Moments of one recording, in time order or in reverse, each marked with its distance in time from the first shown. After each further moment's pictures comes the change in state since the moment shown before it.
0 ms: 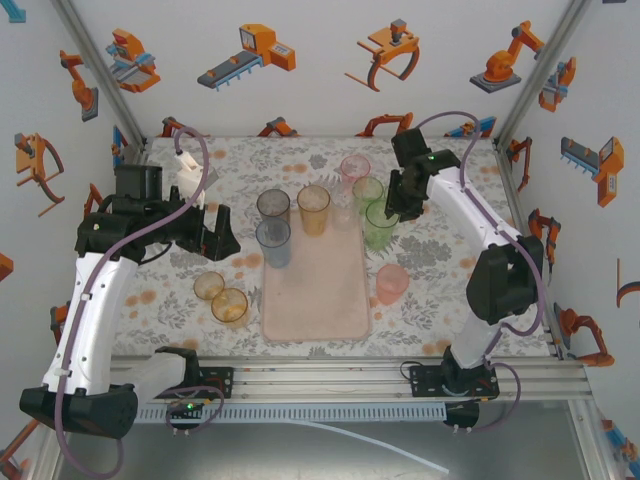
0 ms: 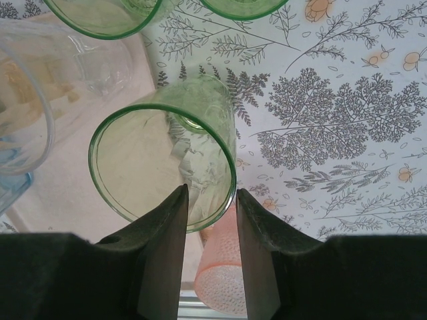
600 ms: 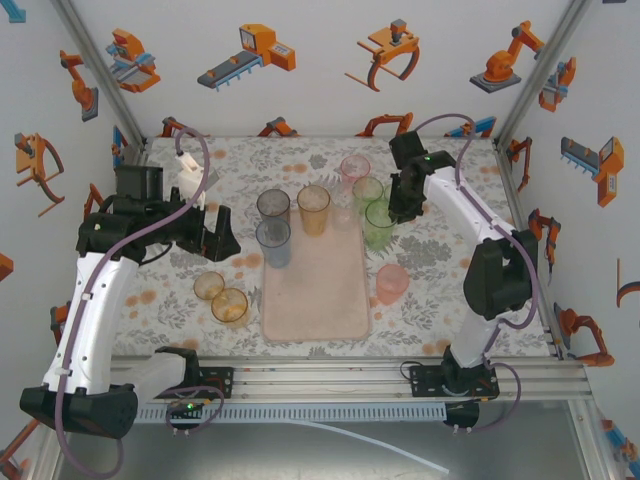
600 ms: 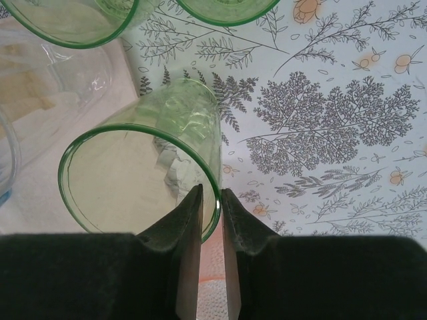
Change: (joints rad) left arm 0.000 0.000 -0.010 0.000 0.000 0.000; right arm -0.004 0.035 -0.010 0.008 0.027 -0.013
